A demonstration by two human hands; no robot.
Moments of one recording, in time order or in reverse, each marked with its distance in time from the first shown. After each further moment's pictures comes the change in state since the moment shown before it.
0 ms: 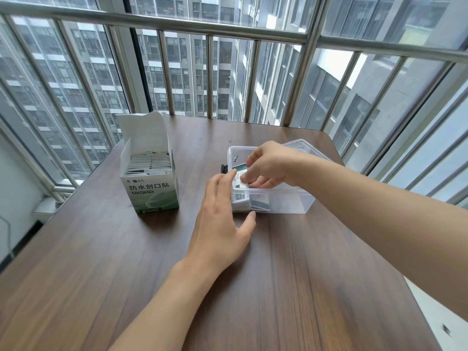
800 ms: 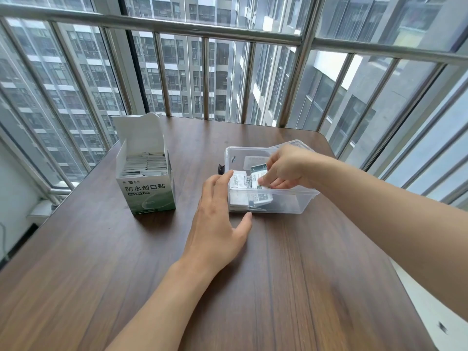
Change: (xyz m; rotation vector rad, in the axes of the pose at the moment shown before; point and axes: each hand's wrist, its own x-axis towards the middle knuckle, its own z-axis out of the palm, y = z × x) left_hand -0.001 0.002 0.000 0.025 -0.007 0.008; right_hand -0.006 0.021 -0.025 -0.052 0.063 0.094
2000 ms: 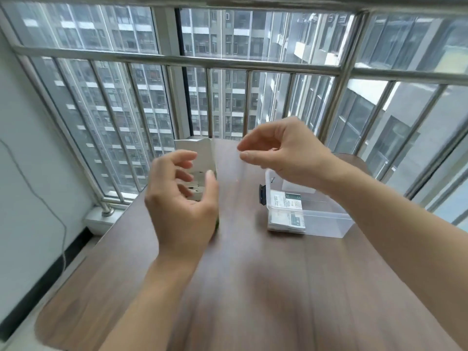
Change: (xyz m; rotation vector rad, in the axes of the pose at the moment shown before) left_hand 0.013 0.026 -0.112 -0.046 0.709 0.038; right_hand -0.071 -0.082 0.028 0.008 0.129 -0.894
